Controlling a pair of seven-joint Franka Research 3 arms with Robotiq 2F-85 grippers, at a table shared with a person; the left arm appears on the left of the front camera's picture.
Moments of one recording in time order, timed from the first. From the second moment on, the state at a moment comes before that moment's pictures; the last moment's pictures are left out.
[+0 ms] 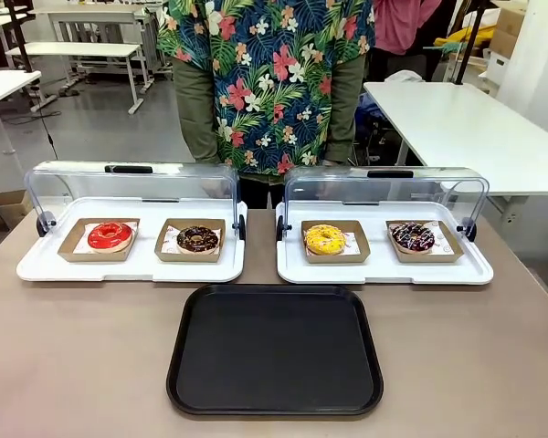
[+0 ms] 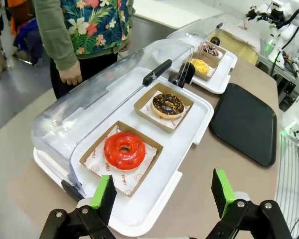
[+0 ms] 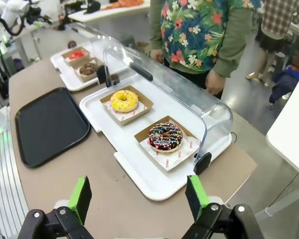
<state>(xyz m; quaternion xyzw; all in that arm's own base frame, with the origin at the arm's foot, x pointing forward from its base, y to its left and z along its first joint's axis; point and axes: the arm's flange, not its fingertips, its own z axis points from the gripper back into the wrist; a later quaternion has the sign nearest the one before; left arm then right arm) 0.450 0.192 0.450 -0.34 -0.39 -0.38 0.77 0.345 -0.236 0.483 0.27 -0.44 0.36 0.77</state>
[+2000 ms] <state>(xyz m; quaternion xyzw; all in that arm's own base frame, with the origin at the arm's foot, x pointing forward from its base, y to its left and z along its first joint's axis) 0.452 0.192 0.452 -0.34 -0.39 -0.38 0.77 0.342 -0.236 0.483 0.27 -0.43 0.36 0.78</state>
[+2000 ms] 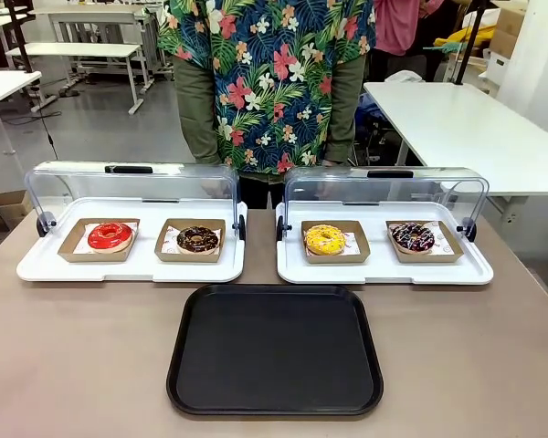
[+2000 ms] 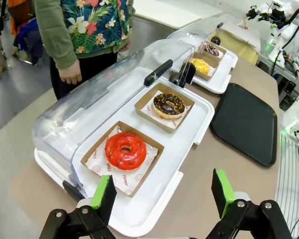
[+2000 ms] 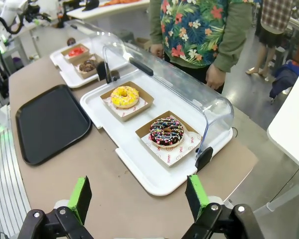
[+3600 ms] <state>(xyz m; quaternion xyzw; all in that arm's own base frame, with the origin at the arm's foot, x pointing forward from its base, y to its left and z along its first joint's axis) 0.452 0.192 0.452 -0.34 -0.39 -0.38 0.77 0.342 -0.236 0.483 0.27 -0.43 0.36 0.78</state>
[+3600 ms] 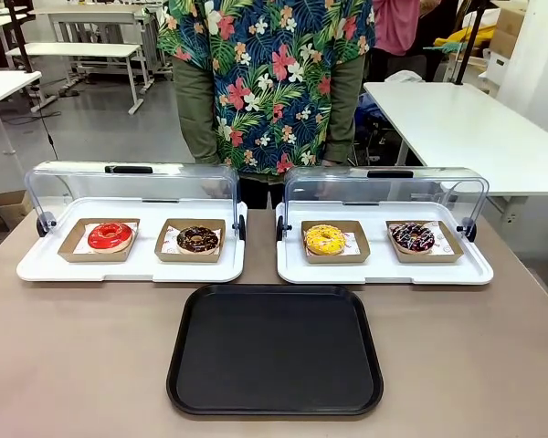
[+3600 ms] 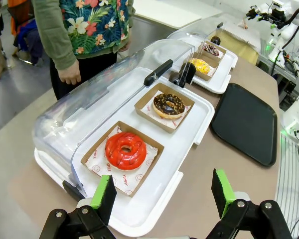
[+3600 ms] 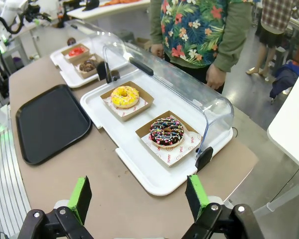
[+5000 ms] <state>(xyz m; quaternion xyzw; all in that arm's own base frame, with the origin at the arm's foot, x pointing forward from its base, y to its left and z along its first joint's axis) 0.452 0.192 0.452 -0.34 -0.39 -0.38 0.77 0.342 -0.236 0.483 0.27 -0.43 0.36 0.78</state>
